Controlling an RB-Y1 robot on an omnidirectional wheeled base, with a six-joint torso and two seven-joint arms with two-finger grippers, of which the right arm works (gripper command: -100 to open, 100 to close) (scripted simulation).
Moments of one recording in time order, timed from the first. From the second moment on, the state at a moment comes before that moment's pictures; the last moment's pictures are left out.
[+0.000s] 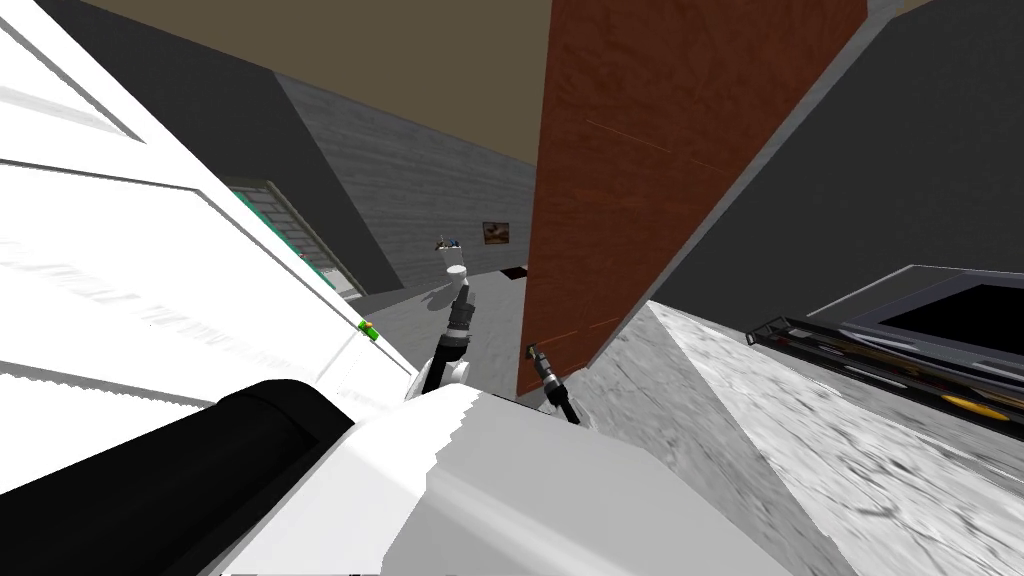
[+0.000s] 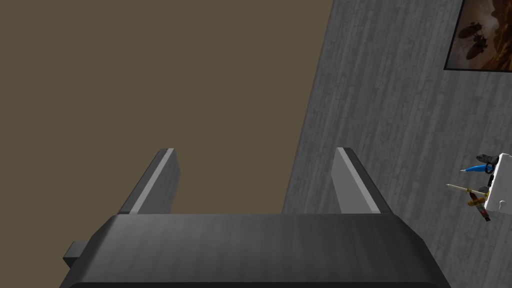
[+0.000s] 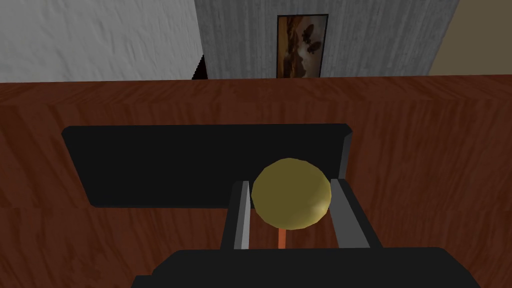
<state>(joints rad) -0.14 -0.08 0.43 -0.68 0.16 -0.82 -0.22</state>
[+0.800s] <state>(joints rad) -0.16 -0.07 0.33 -0.65 0.12 -0.82 -0.17</state>
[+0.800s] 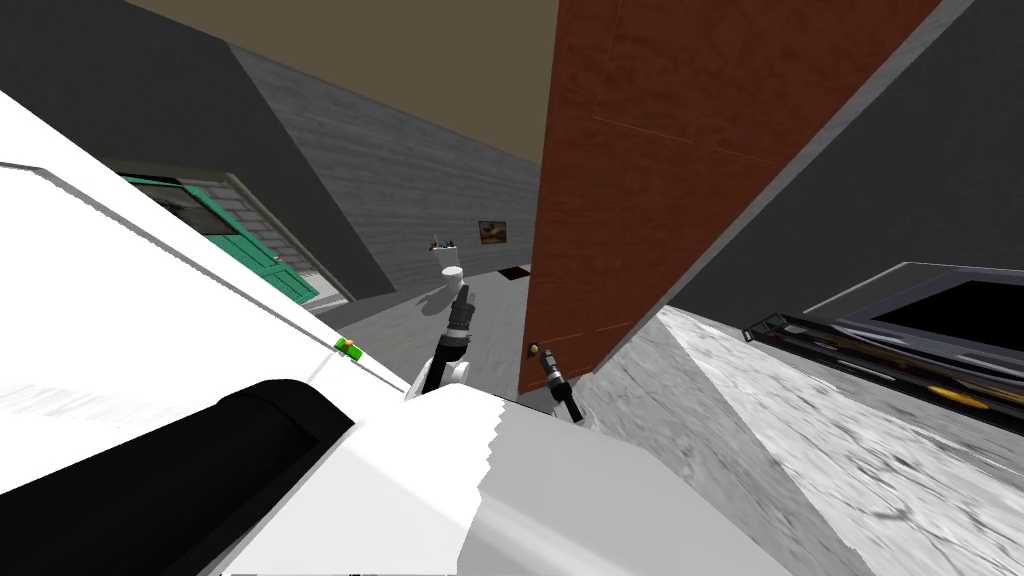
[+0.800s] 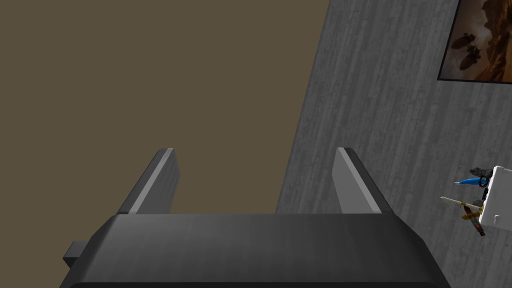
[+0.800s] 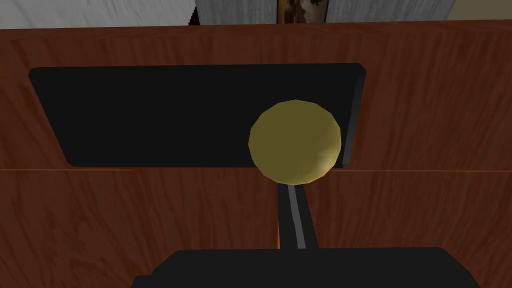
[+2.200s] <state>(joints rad) -0.16 -0.06 0.33 -0.65 0.11 -0.82 -0.17</state>
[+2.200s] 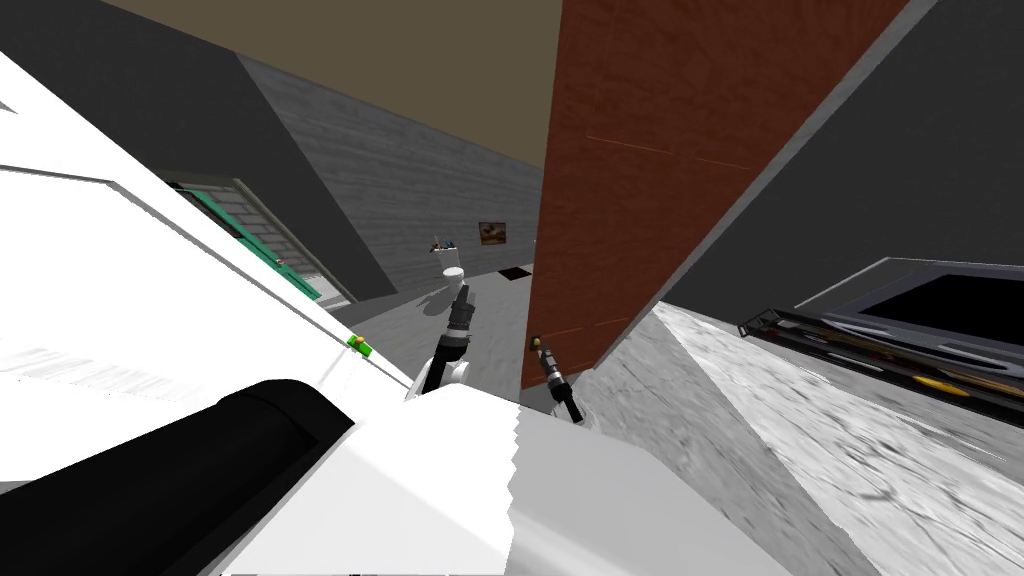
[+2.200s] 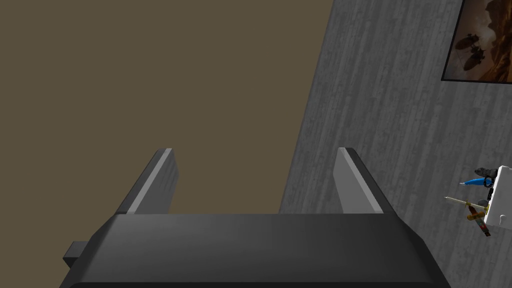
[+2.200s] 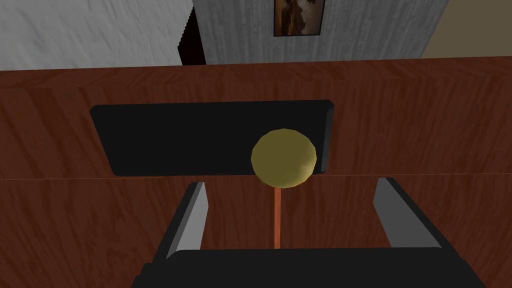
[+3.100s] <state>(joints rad) -0.14 -0.06 0.33 -0.66 0.11 -0.81 -0.17</state>
